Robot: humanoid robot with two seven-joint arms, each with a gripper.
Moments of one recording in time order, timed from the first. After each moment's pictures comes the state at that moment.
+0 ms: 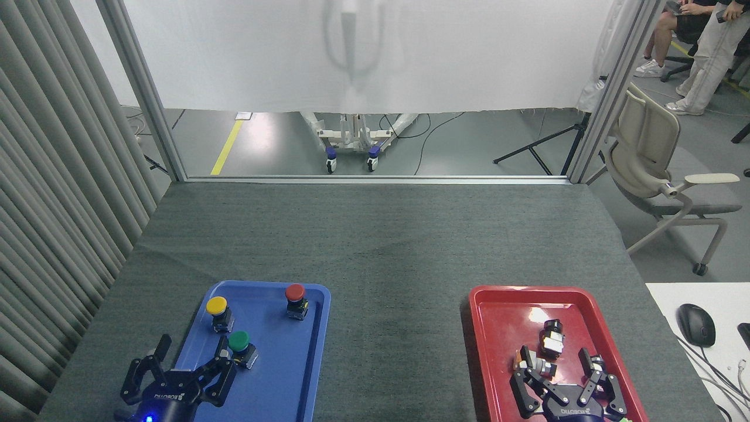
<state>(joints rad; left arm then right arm) 0.13 0.16 0.04 -1.63 -1.35 -0.04 0.06 0.18 0.14 -0.24 -1.65 1.60 -0.21 -0.07</state>
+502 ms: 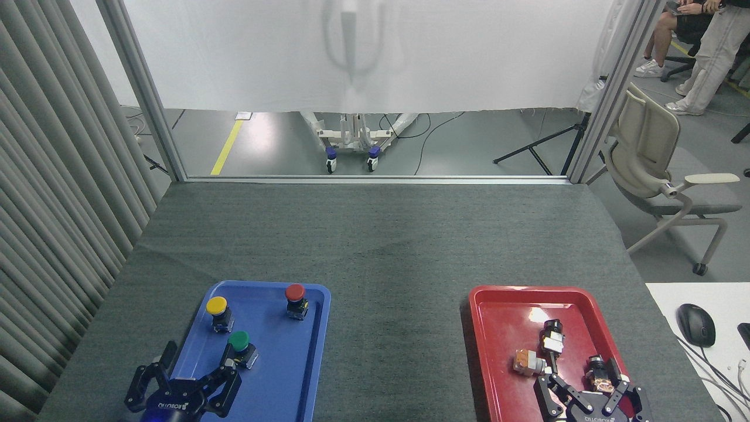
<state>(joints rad) 0.16 0.15 0.03 -1.65 -1.35 -0.07 0.08 0.19 0.14 -0.32 -1.65 1.60 -0.21 -0.07</state>
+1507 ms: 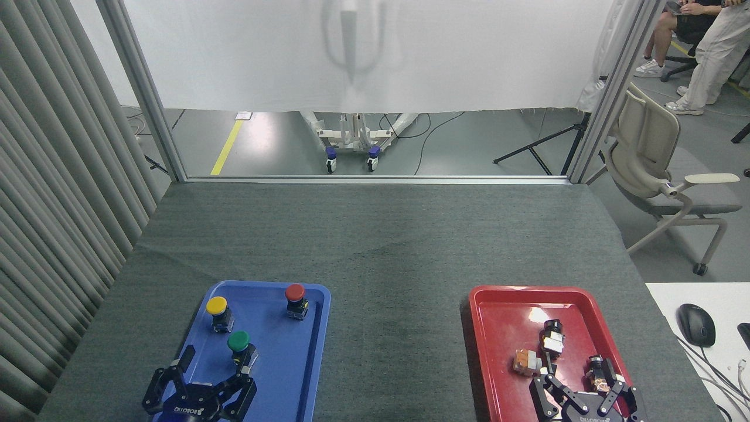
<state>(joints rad) 0.16 0.16 -0.03 -1.64 -1.36 -0.08 0.08 0.19 0.14 -0.29 -1.65 1.60 -0.21 -0.07</state>
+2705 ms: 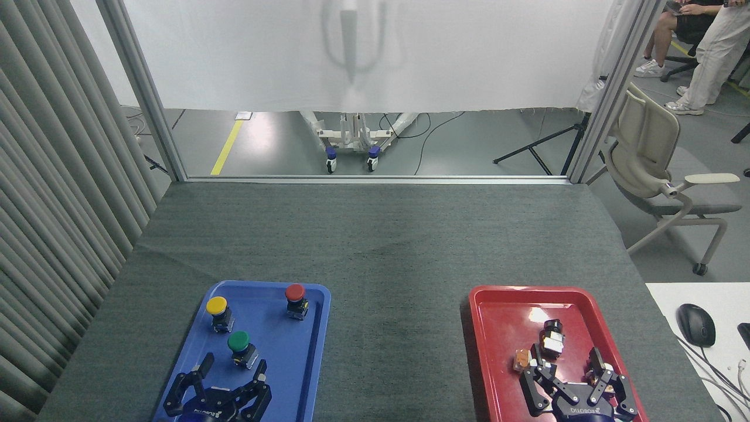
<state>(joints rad) 0.11 0.15 -0.08 -1.51 -1.37 -0.08 0.07 0.17 0.13 -0.26 -1.65 1.59 -0.21 -0.08</state>
